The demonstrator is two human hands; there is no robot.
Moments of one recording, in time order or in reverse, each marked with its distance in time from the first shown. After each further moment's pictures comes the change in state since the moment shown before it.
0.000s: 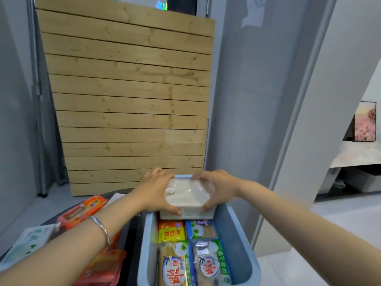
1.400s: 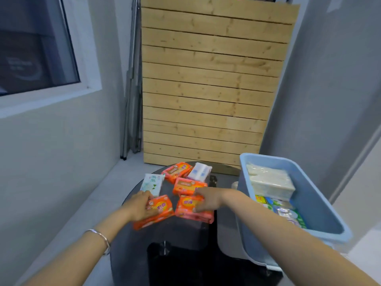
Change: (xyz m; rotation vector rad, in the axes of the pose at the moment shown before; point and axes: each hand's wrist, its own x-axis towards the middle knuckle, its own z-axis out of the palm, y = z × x) left_hand -0.256 -0.191 0.041 -0.253 -0.232 -0.565; right_hand 0.047 -0.243 0.119 -0.006 -0.428 0.008
